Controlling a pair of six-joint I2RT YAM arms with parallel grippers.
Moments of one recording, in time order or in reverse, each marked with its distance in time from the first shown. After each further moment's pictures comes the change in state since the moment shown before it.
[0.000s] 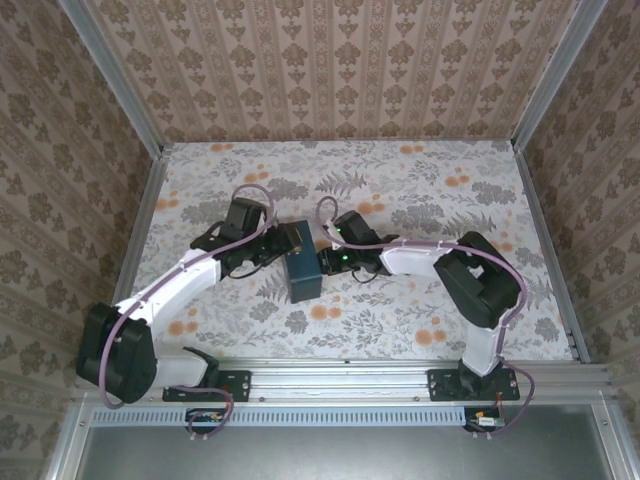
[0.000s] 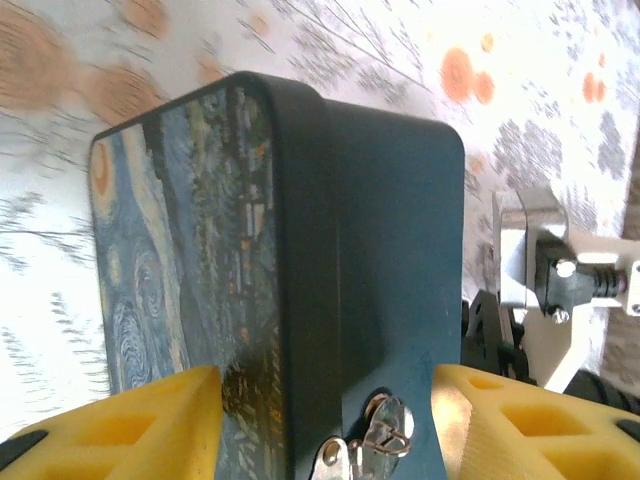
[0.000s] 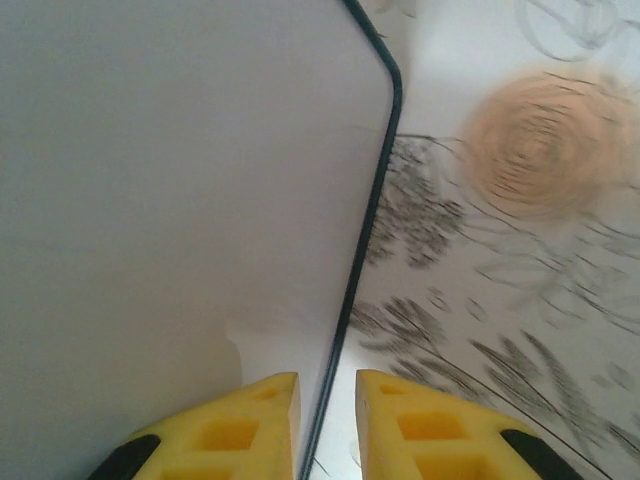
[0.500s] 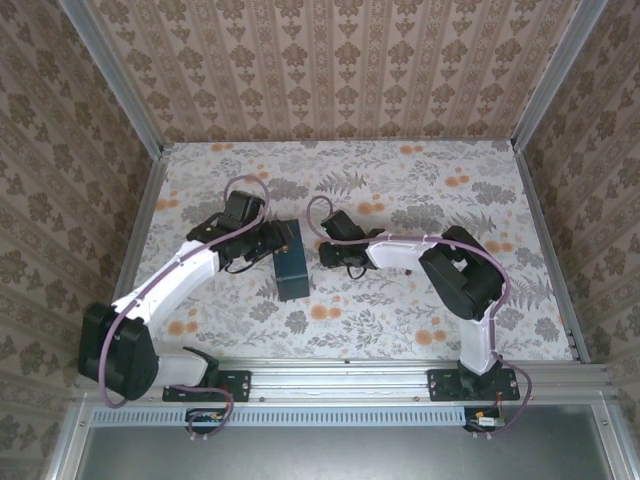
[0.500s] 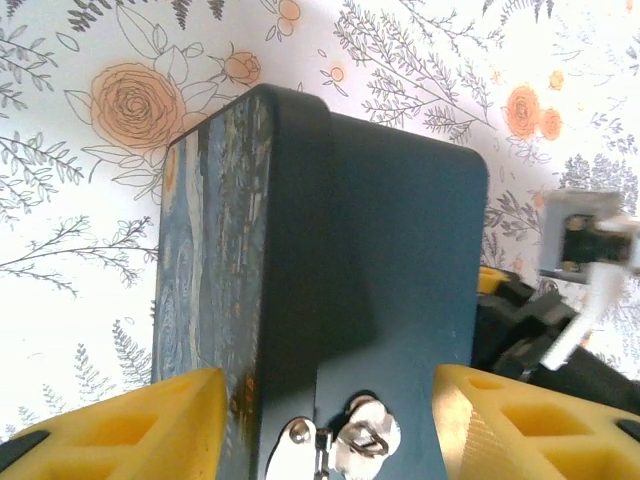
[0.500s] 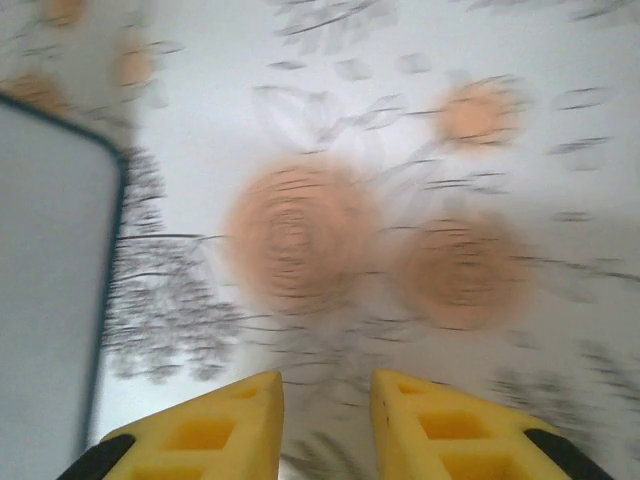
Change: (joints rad) left arm 0.002 0.043 0.110 -0.158 -0.116 0.032; right arm -0.005 0.066 0.113 -0.185 0.405 -0.001
